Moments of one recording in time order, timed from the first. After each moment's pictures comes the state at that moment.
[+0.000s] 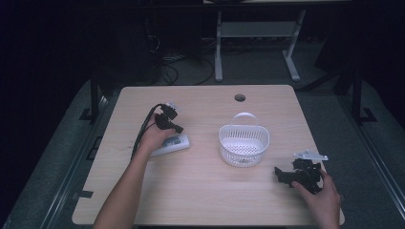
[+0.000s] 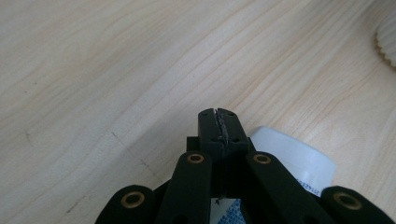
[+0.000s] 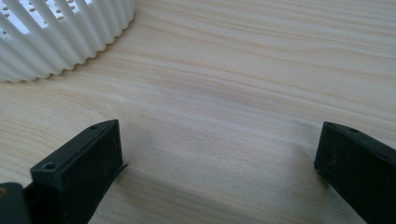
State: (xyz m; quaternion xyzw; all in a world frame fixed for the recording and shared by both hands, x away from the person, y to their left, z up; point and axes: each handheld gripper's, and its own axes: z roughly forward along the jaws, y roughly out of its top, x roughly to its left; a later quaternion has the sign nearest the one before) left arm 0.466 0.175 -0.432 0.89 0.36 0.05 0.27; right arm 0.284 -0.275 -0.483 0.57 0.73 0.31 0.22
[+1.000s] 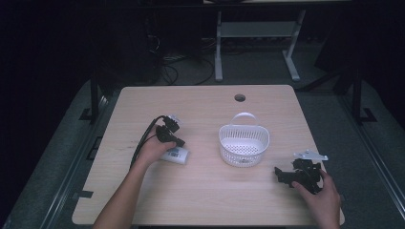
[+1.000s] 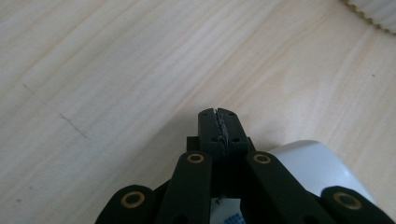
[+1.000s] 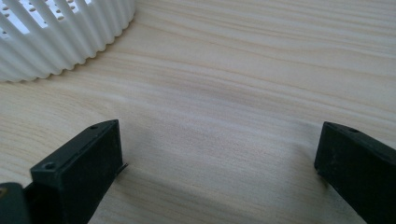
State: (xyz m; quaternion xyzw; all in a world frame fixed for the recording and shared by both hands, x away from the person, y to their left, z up) left arm 0.426 0.171 -0.444 0.90 0.34 0.02 0.26; right arm 0.284 -0.275 -0.483 0.57 0.73 0.31 0.22
